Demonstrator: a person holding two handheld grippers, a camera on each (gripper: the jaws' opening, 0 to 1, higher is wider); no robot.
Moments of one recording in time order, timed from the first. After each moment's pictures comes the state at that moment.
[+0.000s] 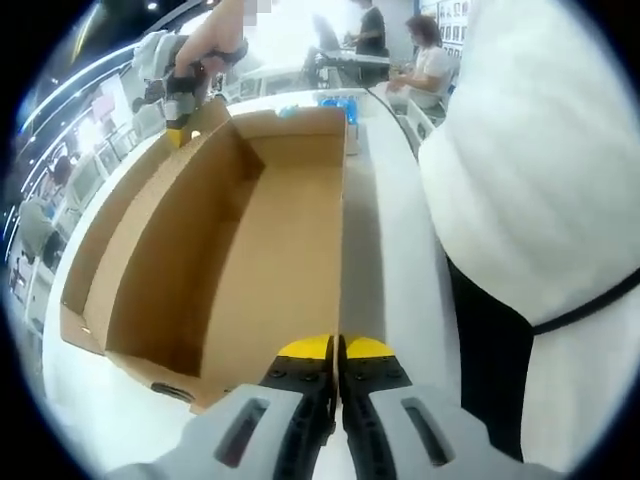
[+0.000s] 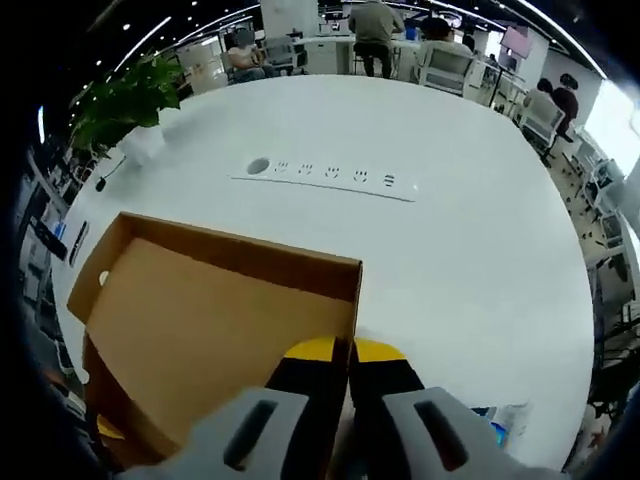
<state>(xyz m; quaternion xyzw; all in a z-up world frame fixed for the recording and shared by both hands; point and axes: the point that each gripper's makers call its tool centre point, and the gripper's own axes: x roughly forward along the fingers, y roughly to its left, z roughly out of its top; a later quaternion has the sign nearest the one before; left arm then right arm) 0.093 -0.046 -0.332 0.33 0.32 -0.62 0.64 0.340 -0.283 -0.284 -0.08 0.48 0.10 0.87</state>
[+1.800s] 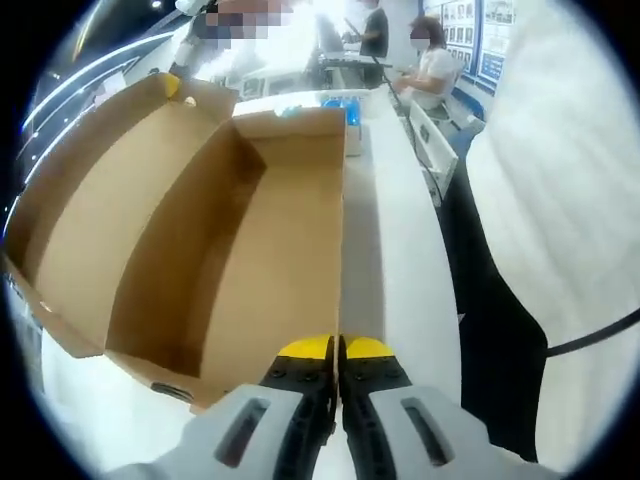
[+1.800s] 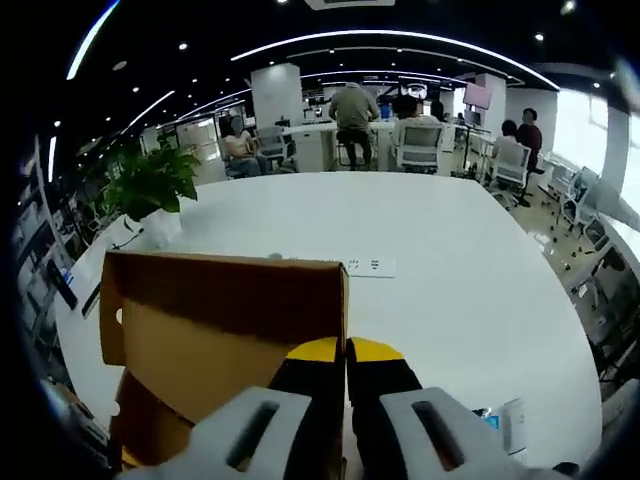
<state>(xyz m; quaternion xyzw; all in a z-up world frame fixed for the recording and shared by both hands) 0.094 -0.046 -0.327 0.33 0.31 -0.61 0.65 0.313 -0.279 -0.194 0.01 0.32 0.05 0.95</state>
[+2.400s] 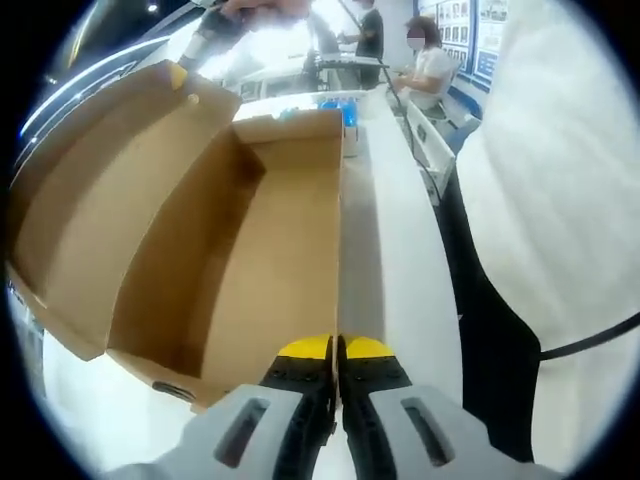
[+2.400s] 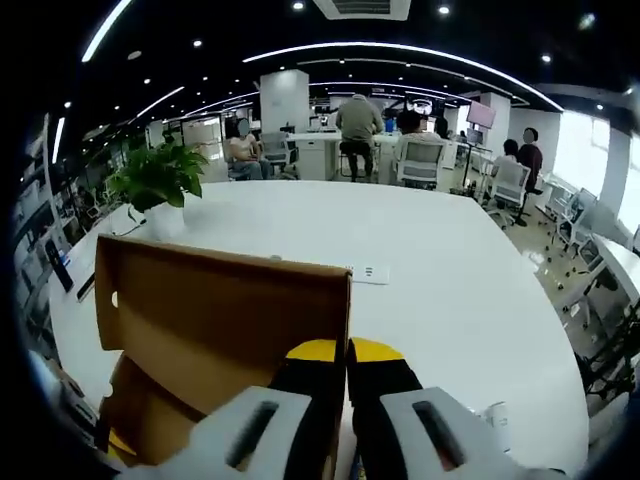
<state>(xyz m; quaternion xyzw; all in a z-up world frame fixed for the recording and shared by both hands) 0.095 -0.046 -0.327 0.33 0.31 -0.62 0.64 0.299 -0.284 -0.186 -0.03 0.30 0.04 0.95</state>
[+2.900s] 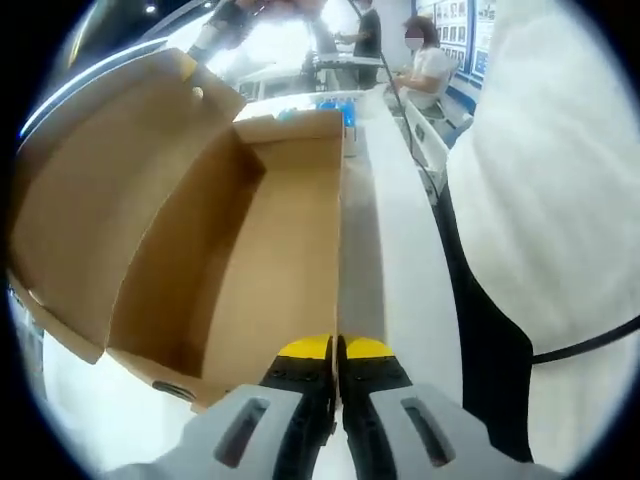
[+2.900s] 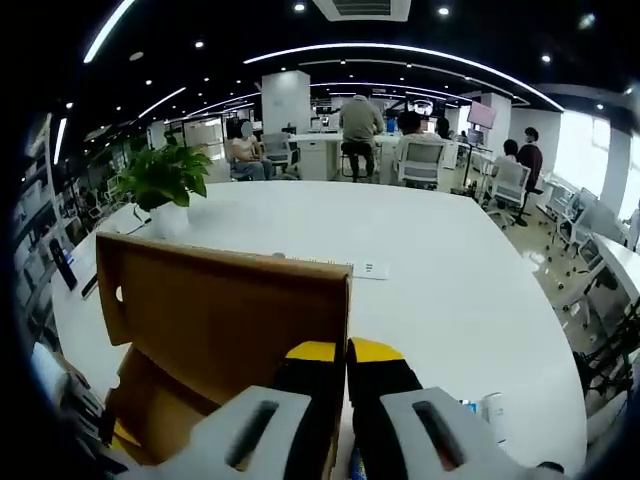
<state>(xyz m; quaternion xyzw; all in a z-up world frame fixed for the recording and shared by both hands) 0.094 -0.045 -0.327 0.33 0.30 -0.62 0.64 0.279 -0.285 -0.180 -0.03 0.30 0.05 0.95</state>
